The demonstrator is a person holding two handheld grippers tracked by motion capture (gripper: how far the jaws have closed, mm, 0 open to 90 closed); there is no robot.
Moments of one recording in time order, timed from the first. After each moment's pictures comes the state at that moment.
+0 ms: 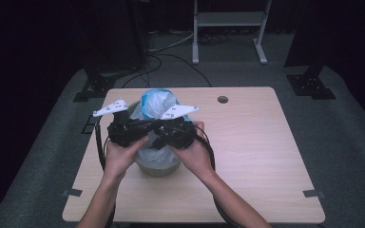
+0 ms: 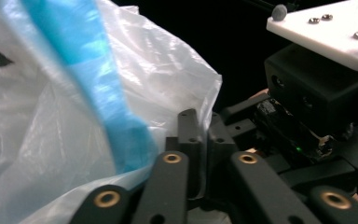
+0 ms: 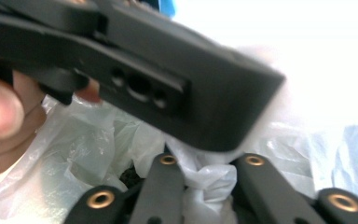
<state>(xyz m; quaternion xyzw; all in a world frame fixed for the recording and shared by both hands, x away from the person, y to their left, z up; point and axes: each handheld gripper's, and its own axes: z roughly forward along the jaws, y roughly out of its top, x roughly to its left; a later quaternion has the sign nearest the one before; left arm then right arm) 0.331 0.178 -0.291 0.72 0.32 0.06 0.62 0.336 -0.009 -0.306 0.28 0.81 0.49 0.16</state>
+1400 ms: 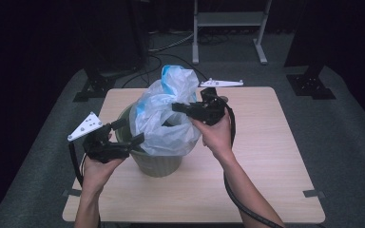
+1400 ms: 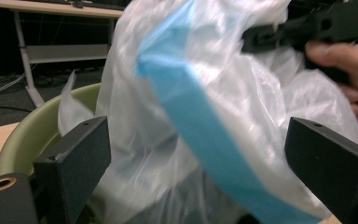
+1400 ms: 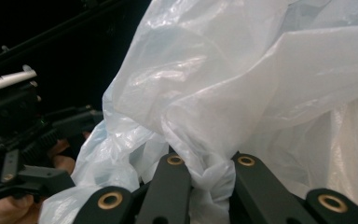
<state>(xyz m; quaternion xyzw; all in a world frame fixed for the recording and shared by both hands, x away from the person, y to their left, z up) 0.299 0.228 -0.307 0.70 0.34 0.18 0.60 0.374 -0.085 -0.269 0.35 0.72 0.61 0.02</state>
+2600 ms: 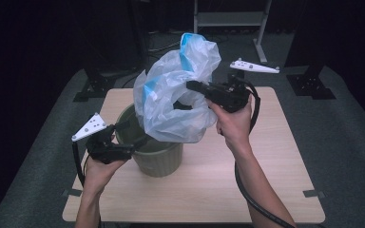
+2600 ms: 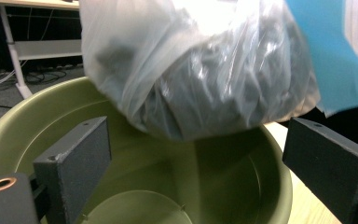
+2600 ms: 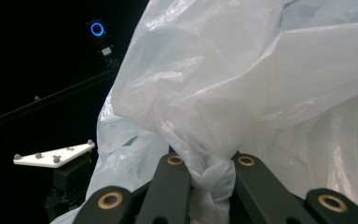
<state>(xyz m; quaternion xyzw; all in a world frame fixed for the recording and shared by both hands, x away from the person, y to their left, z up) 0.300 0.223 -0.311 0.71 0.33 0.17 0.60 0.353 -0.126 -0.212 0.32 0.65 0.68 0.06</state>
